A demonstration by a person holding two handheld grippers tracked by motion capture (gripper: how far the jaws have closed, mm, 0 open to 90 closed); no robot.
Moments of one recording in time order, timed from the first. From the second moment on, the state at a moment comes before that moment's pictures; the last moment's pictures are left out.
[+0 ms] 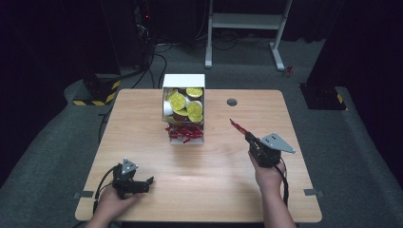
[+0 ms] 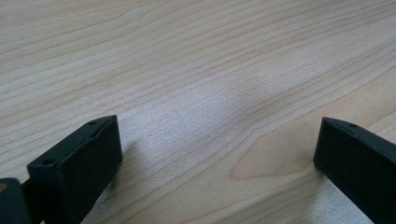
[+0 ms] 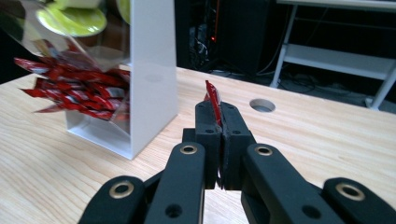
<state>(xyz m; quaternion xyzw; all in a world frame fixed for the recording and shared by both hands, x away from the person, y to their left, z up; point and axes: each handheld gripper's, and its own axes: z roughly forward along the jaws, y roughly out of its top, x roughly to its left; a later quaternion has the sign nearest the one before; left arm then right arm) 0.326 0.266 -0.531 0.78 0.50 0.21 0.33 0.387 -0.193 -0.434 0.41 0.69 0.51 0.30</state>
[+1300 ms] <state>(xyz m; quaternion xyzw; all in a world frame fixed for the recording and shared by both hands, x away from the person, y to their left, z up) 0.326 0.265 -0.531 0.78 0.50 0.21 0.33 0.417 -0.227 -0.487 0.49 0.70 0.42 0.31</state>
